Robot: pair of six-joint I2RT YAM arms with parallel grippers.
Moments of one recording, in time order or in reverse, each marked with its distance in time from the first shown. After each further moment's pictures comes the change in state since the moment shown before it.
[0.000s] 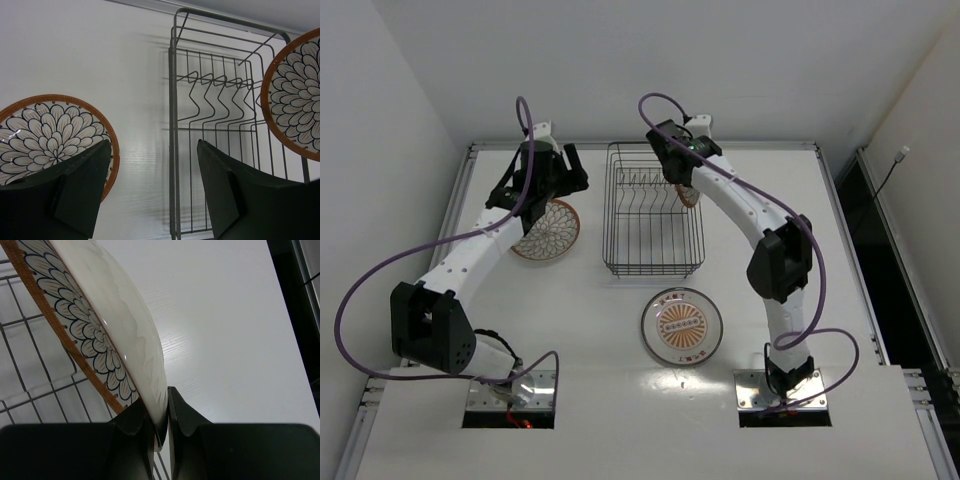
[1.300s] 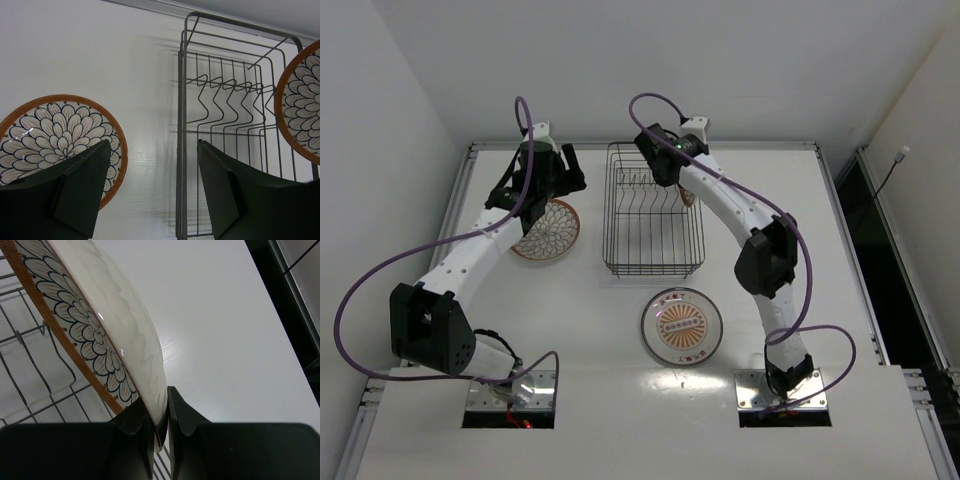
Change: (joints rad) left arm 0.000 -0.005 0.000 -0.008 -0.045 0.011; right arm 0.044 0.098 0.163 -0.182 0.146 0.179
